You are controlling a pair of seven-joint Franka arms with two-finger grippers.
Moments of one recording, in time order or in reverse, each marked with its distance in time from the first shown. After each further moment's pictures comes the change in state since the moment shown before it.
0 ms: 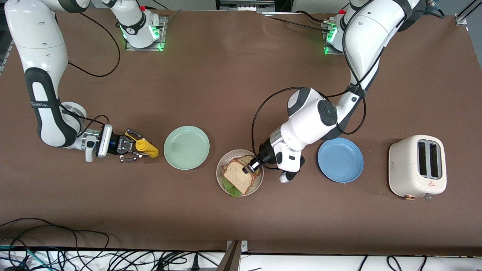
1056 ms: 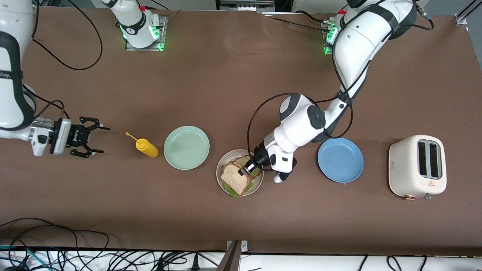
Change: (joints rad) left arm -0.030 0.074 0.003 -0.007 0.000 0.128 0.000; right arm -0.003 -0.261 -0.146 0.018 -0.460 -0.010 0.606
